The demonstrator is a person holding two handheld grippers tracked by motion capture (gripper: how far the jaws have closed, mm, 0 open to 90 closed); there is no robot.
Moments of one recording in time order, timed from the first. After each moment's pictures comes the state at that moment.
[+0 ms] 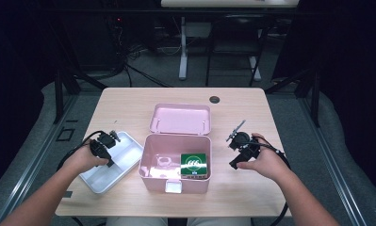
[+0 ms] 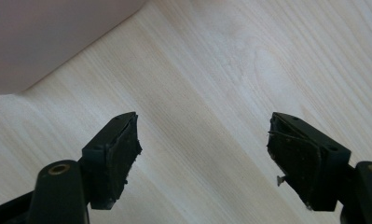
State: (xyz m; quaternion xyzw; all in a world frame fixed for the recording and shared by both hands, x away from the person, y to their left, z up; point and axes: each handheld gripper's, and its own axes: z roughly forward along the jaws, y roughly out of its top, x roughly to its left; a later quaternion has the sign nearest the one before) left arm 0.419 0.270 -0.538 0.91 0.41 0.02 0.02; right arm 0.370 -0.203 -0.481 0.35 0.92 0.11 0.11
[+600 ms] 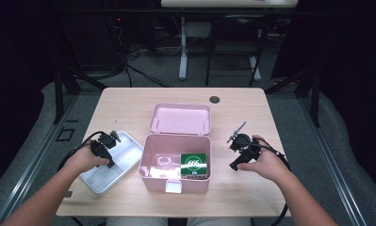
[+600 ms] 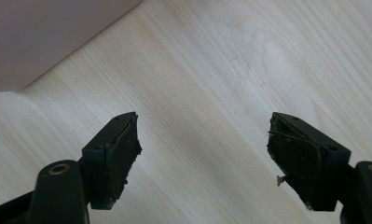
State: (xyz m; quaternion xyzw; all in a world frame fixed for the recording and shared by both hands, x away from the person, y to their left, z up) left arm 0.421 0.270 -0.543 0.91 0.42 0.01 0.02; right arm 0.369 -0.207 -0.489 0.36 0.92 0.12 0.10
